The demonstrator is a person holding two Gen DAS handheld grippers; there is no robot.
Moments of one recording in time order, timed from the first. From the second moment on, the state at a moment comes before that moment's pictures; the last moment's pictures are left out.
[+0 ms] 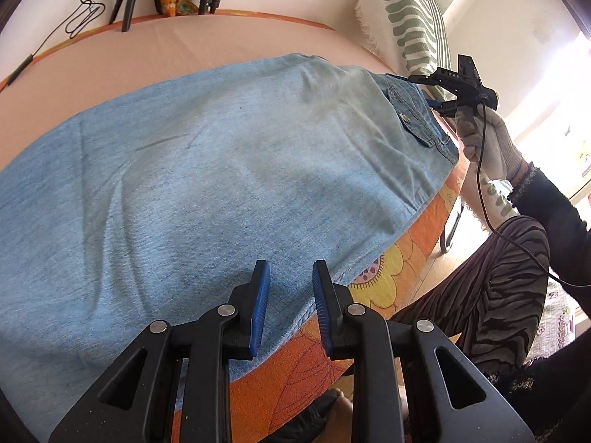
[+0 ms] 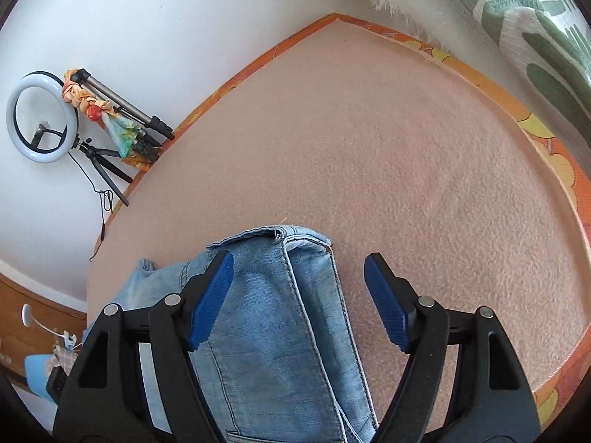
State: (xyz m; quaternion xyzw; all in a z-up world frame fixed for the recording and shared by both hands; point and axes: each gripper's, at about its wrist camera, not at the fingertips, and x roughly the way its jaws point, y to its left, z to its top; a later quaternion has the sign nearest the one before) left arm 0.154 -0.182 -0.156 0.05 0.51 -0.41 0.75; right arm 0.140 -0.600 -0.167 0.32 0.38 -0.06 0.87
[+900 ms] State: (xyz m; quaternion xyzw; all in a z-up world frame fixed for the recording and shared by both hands) left arm 0.143 -0.080 -0.119 -0.05 0.47 -0.33 0.82; right arm 0.144 -0.499 -0.093 0.09 0.41 -0.14 0.90
